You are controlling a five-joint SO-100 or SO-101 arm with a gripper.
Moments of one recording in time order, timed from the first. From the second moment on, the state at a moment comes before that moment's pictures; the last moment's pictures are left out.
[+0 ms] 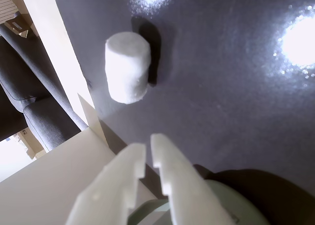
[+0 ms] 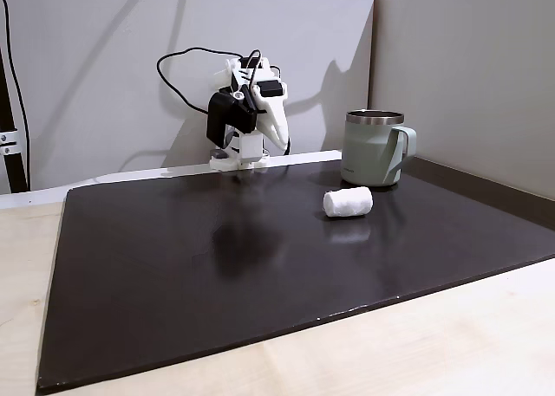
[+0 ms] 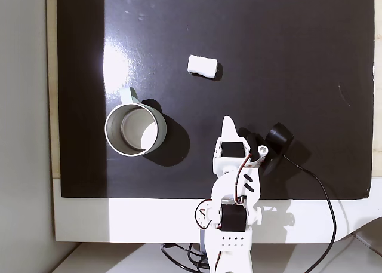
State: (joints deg) arm 2.9 181.5 172.6 43.9 2.5
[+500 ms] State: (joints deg) arm 0.5 181.5 172.6 43.9 0.4
